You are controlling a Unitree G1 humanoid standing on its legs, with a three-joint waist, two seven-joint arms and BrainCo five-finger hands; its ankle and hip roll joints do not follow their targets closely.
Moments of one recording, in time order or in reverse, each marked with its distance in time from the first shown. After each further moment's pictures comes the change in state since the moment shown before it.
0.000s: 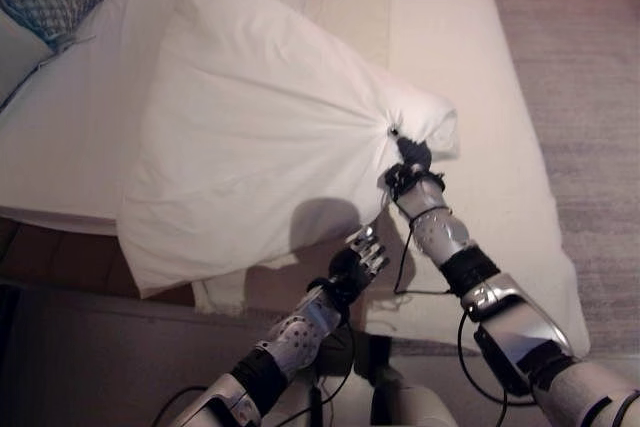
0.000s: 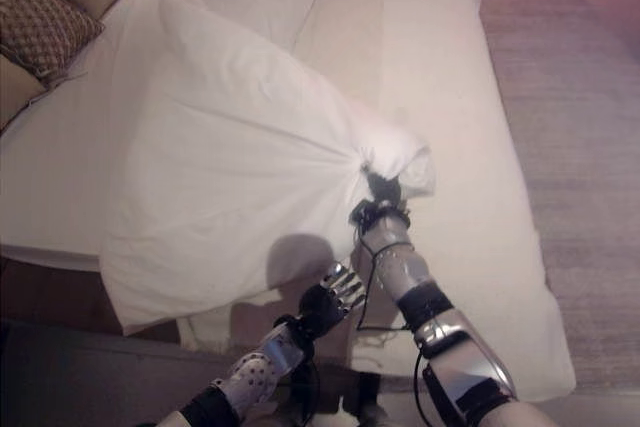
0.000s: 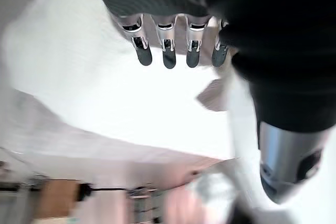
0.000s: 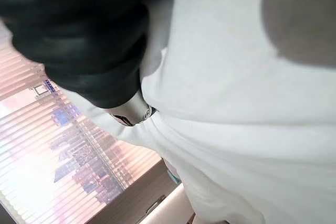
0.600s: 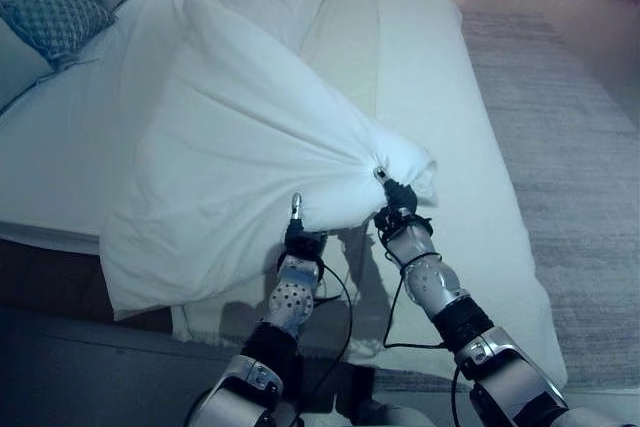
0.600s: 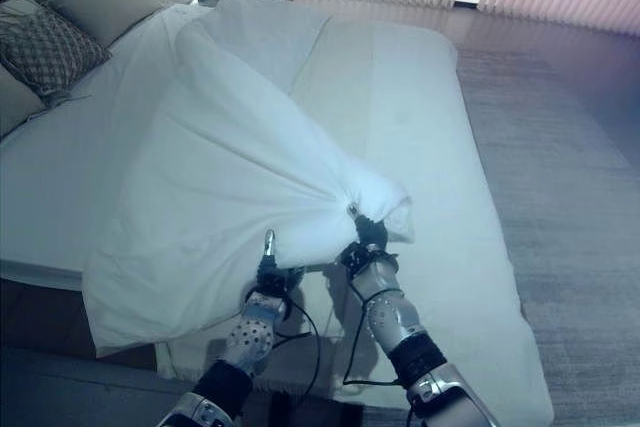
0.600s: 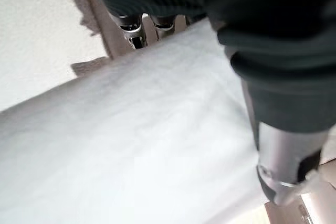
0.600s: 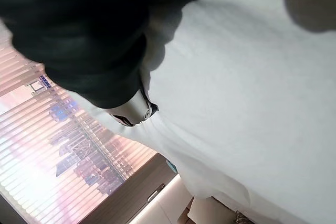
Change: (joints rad) left arm -0.062 -0.144 0.369 0.077 -0.008 -0.227 0.207; right arm 0.197 0.075 -0.002 -0.118 -0.020 0.007 0.001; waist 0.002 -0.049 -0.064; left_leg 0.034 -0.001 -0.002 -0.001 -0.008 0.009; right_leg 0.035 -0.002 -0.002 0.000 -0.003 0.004
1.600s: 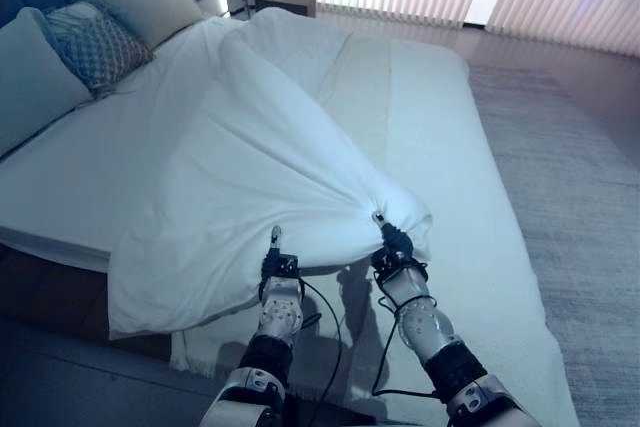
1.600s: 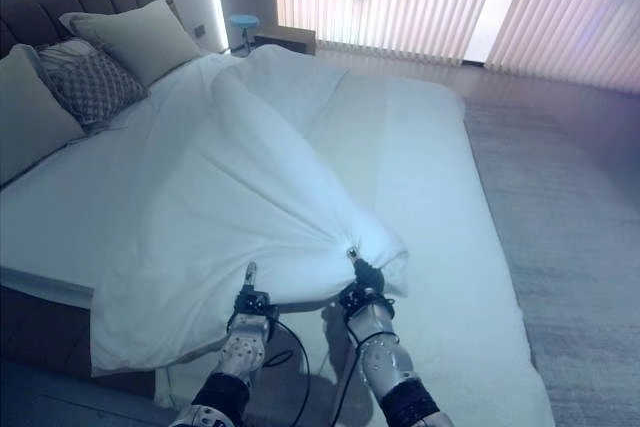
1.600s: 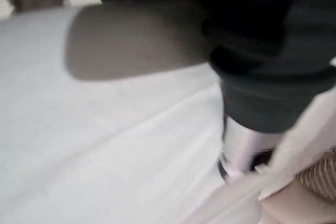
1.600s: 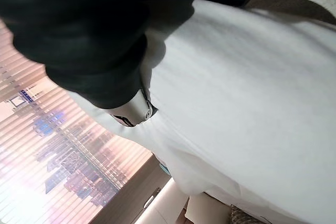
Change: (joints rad) left arm 0.061 -0.018 0.238 0.159 0.232 0.024 0.014; right arm 0.209 0.110 -0.041 0.028 -0.001 0.001 0.042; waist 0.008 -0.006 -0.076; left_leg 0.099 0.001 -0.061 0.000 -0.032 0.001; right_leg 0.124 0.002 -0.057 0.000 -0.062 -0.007
